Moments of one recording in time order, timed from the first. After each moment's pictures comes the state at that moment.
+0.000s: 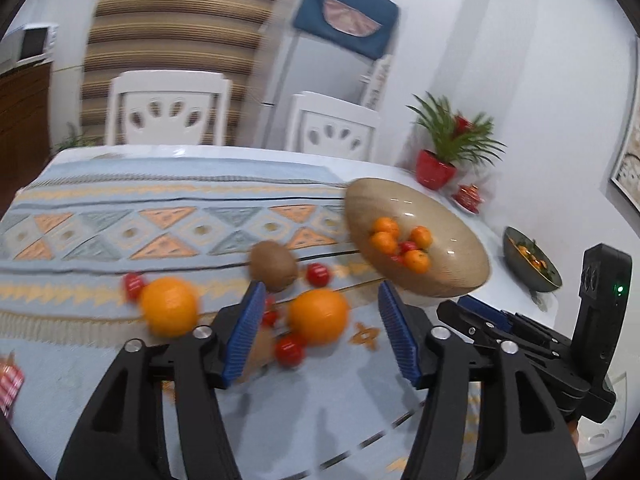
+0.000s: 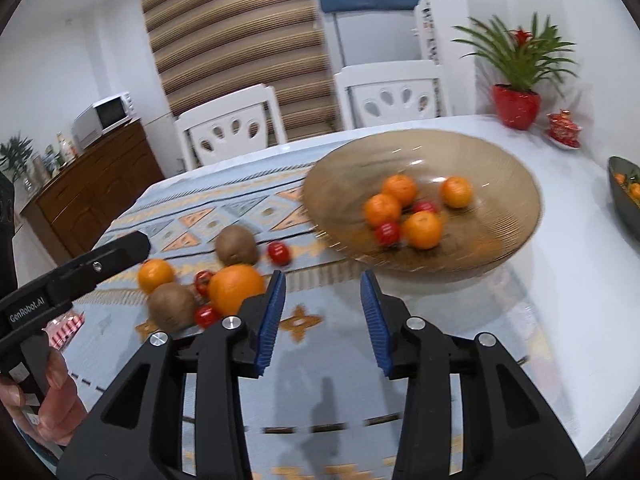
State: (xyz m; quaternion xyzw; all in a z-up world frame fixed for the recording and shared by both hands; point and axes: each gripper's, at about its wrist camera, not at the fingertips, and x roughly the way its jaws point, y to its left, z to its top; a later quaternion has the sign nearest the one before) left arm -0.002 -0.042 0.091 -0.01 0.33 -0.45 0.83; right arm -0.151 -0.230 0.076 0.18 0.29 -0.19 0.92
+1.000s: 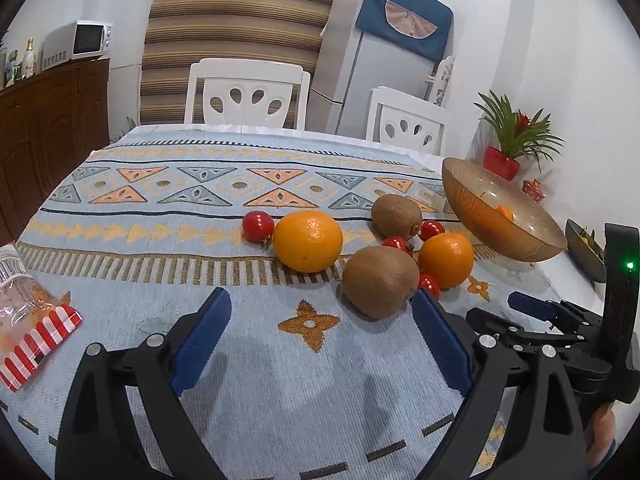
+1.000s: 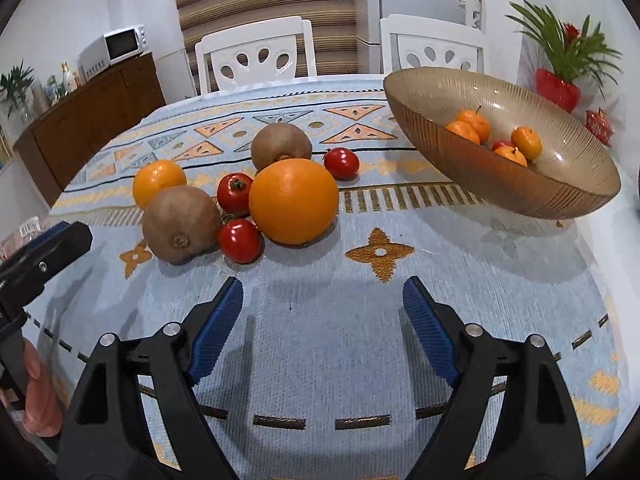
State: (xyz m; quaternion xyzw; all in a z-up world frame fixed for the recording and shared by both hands) left arm 0.012 0.020 0.033 0.01 0.32 -0.36 0.88; right arm -0.104 -0.175 0.013 0.12 0.37 -0.18 0.90
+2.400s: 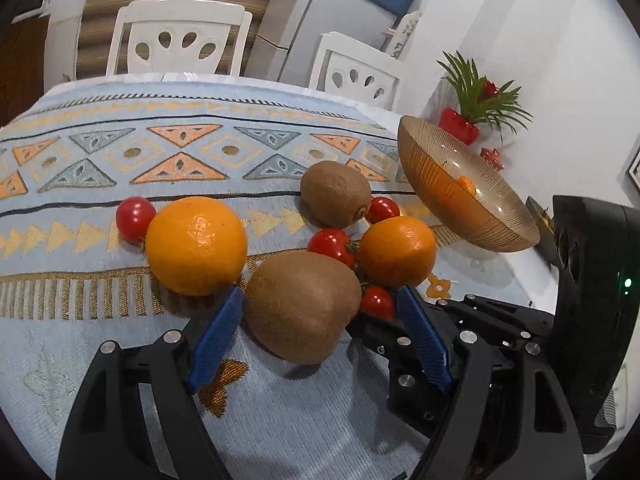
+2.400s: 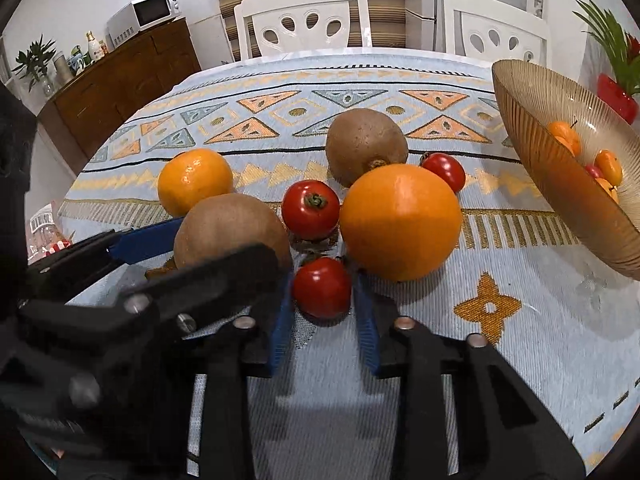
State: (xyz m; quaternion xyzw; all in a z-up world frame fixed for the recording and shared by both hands) left arm 0.050 -0.051 0.011 0.01 0.41 -0.45 0.79; right arm -0.032 -0.162 0.005 0.12 0.43 -0.10 0.89
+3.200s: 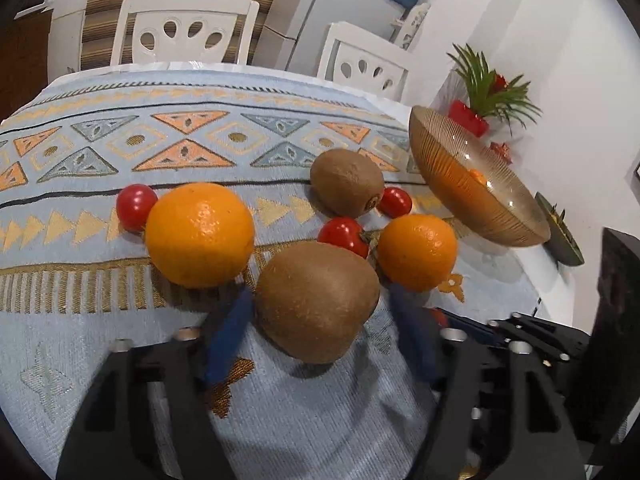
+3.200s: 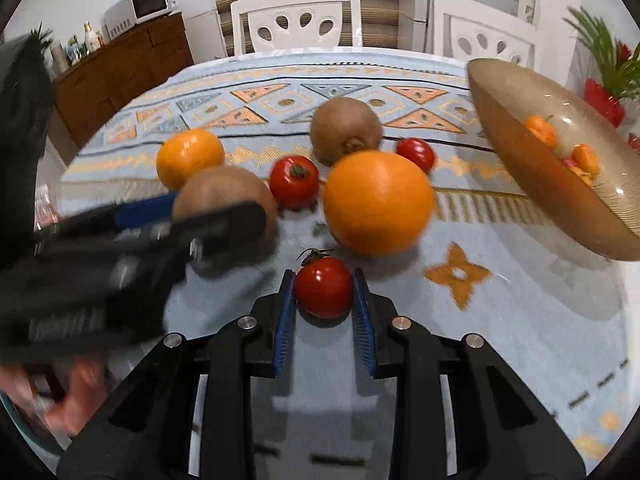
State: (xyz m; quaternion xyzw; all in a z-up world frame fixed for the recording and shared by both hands) left arm 0.053 -0.056 0.003 0.02 0.43 -0.44 0.79; right arm -0.066 -0.159 0.007 0.09 0.43 -0.12 0.89
